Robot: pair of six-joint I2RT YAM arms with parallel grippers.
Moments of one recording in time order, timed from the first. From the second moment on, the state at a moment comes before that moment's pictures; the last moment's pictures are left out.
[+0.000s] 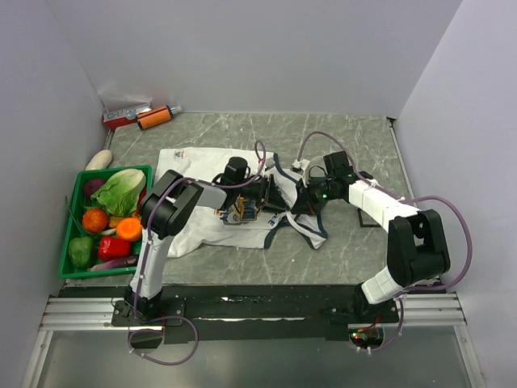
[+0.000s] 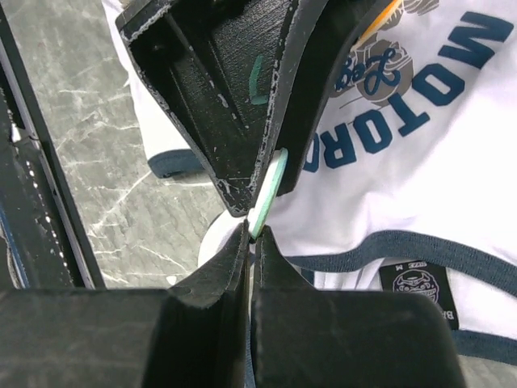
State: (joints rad) left arm -0.58 2.19 1.20 0.65 1.07 -1.03; right arm 0.26 1.53 0.98 -0.50 -0.79 -0.48
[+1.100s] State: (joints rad) left arm -0.61 2.10 1.33 0.27 1.22 -0.38; right arm 0.15 1.62 1.01 -0.61 -1.06 -0.36
